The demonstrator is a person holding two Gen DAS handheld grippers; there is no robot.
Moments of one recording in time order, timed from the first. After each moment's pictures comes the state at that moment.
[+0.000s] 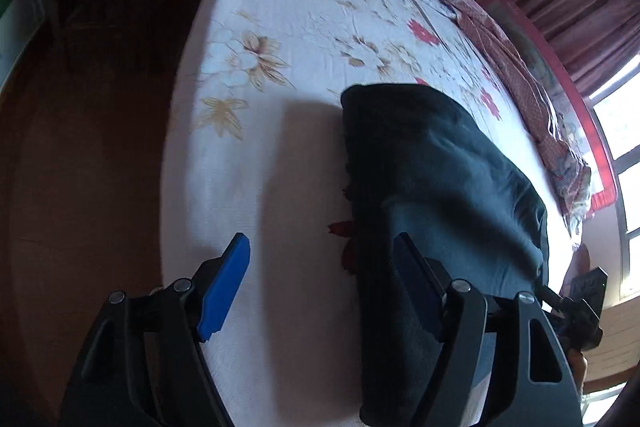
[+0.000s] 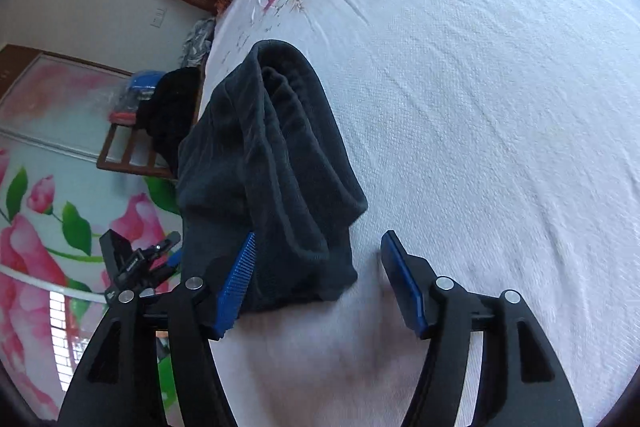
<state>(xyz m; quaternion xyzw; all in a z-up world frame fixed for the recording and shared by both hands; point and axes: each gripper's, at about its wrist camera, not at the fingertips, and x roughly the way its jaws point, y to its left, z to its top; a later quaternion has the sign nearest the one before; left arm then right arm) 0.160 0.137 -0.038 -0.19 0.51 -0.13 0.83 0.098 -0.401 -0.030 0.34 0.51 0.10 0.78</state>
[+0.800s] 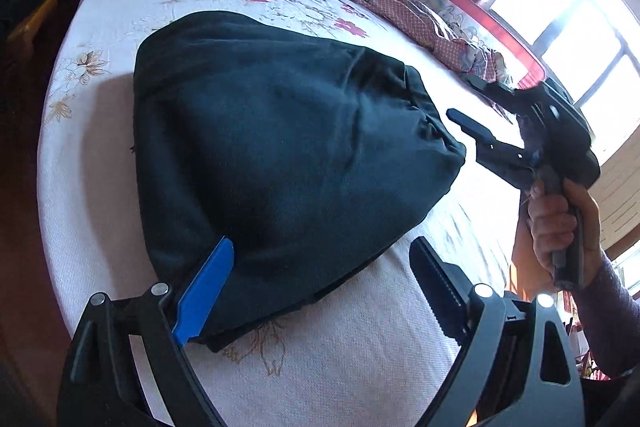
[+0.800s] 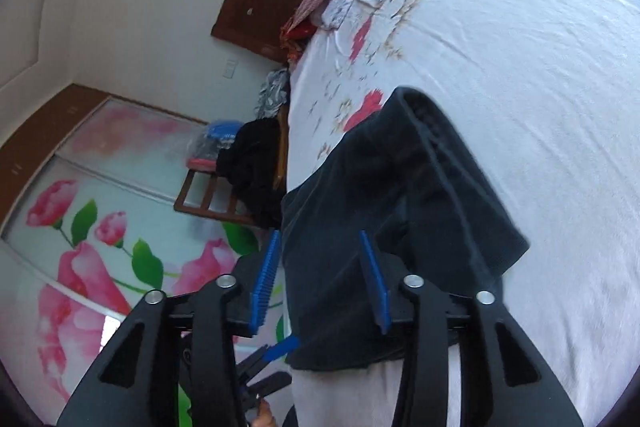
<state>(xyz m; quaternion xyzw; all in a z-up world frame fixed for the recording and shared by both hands) 0.068 0.033 -0.012 -0.07 0.47 -0.32 0.82 0.116 -0.344 -0.018 0.43 0.41 0.21 0.78</state>
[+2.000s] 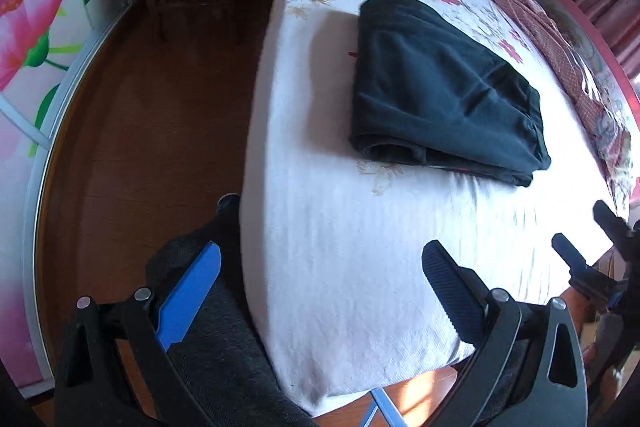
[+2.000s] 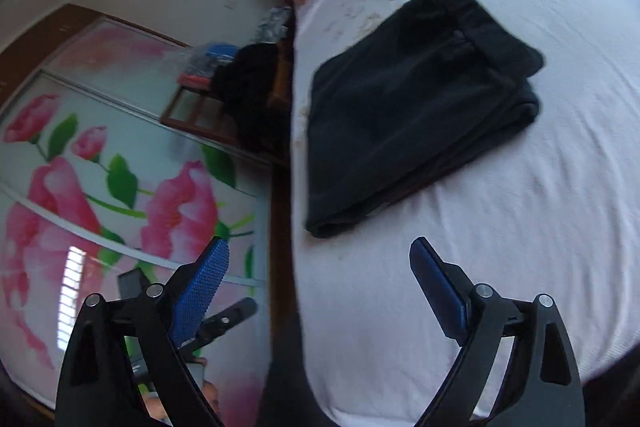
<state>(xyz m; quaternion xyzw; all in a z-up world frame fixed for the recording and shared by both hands) -0.057 0.108 0.023 -0.13 0.56 0.02 0.82 0.016 -0.243 0.022 0.37 0.43 0.24 0.78</state>
